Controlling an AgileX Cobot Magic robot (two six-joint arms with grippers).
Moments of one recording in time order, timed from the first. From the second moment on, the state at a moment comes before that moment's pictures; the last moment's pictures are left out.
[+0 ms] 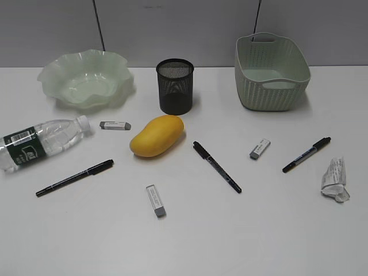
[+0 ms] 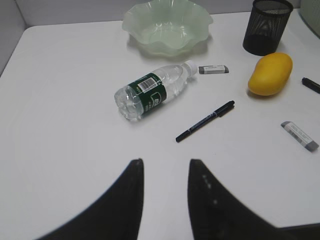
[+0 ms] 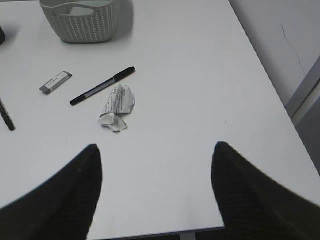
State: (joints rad) left arm -0.04 -0.01 -0.53 -0.08 1.07 0.05; right arm 0.05 -0.01 -0.50 -0.11 1.04 0.09
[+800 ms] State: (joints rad) left arm -0.04 -0.01 -0.53 -0.08 1.05 0.05; right arm 0.05 -0.01 -0.50 -0.11 1.04 0.09
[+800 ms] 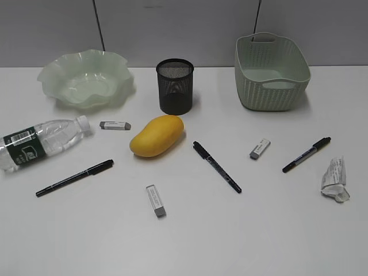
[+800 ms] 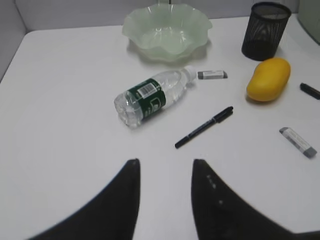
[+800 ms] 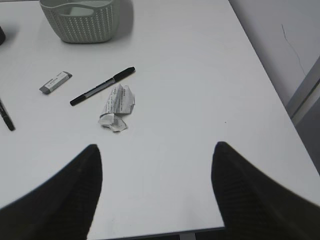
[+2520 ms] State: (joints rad) left arm -0.45 1.62 -1.22 -0.35 0.81 0.38; right arm 0.05 -0.01 -0.50 -0.11 1.04 0.09
